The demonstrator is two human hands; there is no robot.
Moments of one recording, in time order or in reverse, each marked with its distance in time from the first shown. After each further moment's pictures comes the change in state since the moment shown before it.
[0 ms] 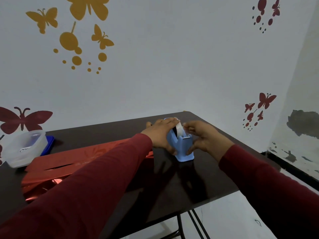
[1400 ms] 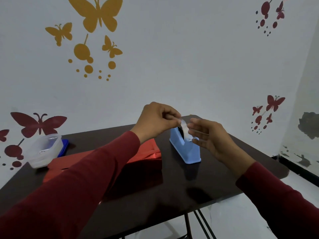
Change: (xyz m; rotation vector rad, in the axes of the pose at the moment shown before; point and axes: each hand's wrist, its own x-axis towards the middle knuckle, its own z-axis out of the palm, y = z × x) left_hand -0.074 0.026 -0.082 -0.704 0.463 -0.006; right_hand -0.060 0.003 -0.008 0.062 -0.133 -0.319
